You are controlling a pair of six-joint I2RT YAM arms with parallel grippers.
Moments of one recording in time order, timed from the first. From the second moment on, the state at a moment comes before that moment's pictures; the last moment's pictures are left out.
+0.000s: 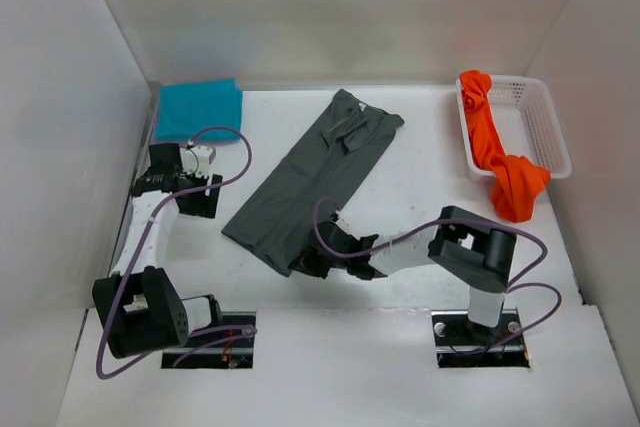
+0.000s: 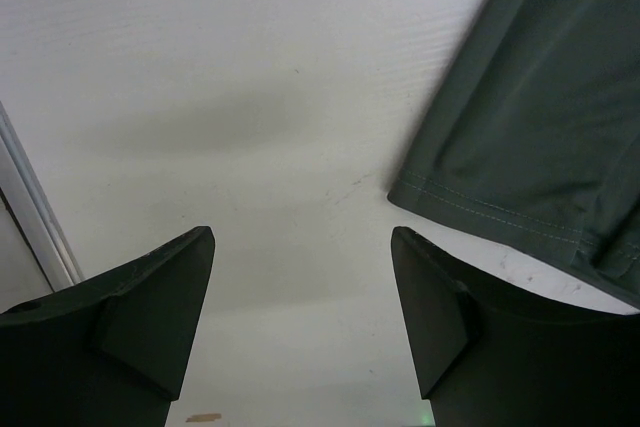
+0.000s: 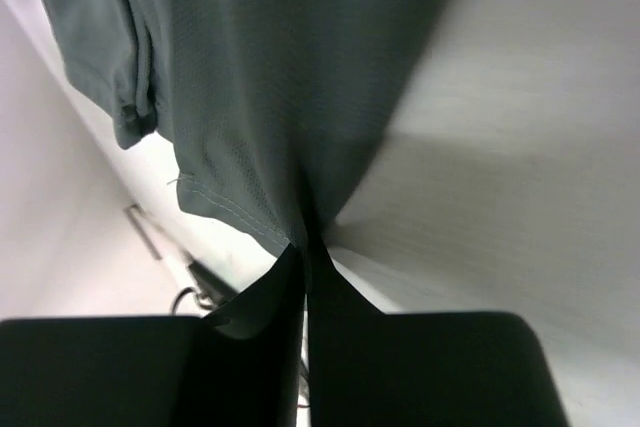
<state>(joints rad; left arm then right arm) 0.18 1.24 0.90 -0.70 0.13 0.34 1.15 1.87 0.88 0.22 0.08 1.57</state>
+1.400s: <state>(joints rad) -1.20 0.98 0.43 -0.61 -0.03 1.07 1.20 0.96 0.26 -0.14 0.09 1.51</state>
